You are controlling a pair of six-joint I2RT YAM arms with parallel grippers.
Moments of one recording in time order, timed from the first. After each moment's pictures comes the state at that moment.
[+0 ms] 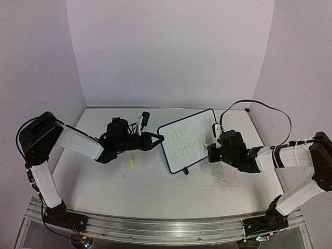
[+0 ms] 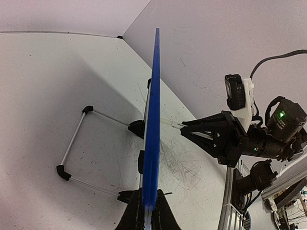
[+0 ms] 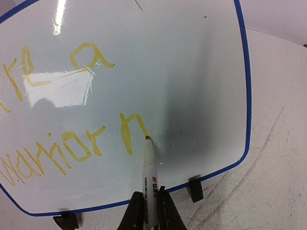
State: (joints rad) left arm -0.75 1.80 0.85 0.76 0.43 -0.59; right arm 0.71 1.44 0.64 0.20 0.31 0.33
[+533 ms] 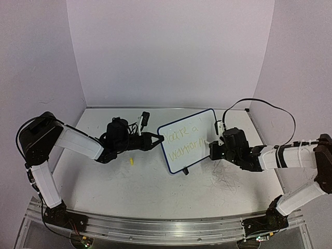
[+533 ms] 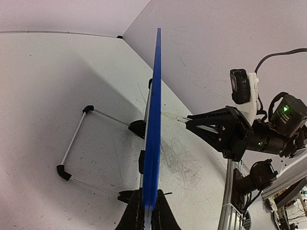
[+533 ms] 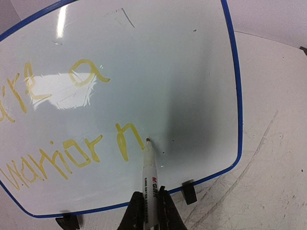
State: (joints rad) left arm -0.75 1.80 0.85 0.76 0.43 -0.59; right arm 0.70 1.40 0.64 0.18 0.31 0.32
